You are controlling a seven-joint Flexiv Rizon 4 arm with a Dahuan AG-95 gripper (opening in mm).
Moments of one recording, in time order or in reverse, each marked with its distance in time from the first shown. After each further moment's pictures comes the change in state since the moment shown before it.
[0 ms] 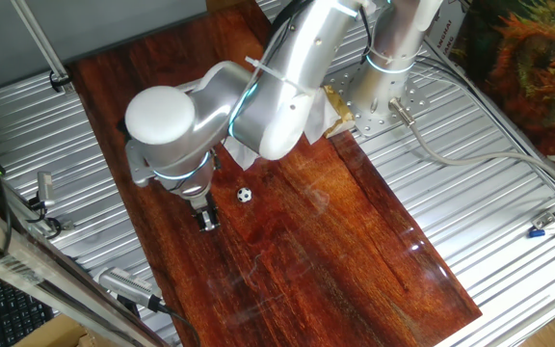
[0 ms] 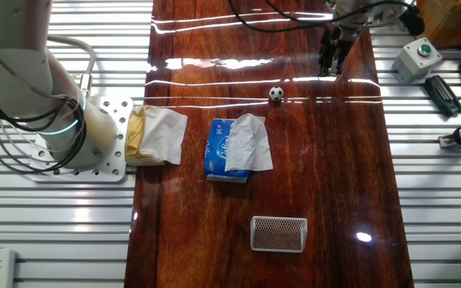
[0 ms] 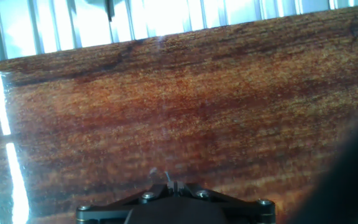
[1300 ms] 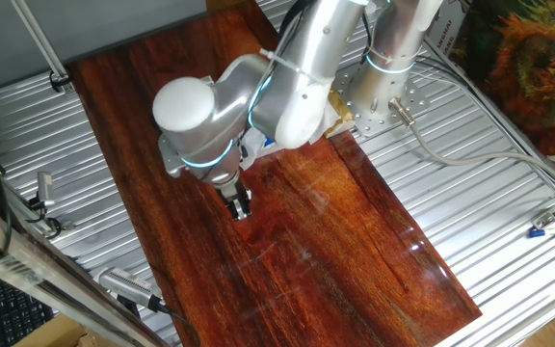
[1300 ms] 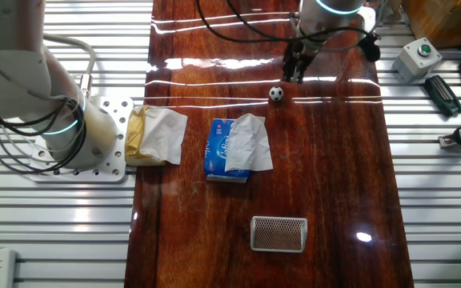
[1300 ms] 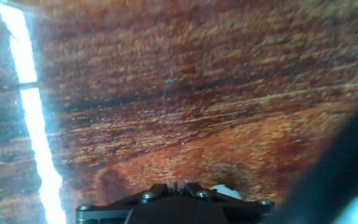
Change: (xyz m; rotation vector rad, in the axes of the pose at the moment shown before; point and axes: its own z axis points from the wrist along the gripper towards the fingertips) arm 0.073 -0.006 0.035 -0.042 0.080 -0.002
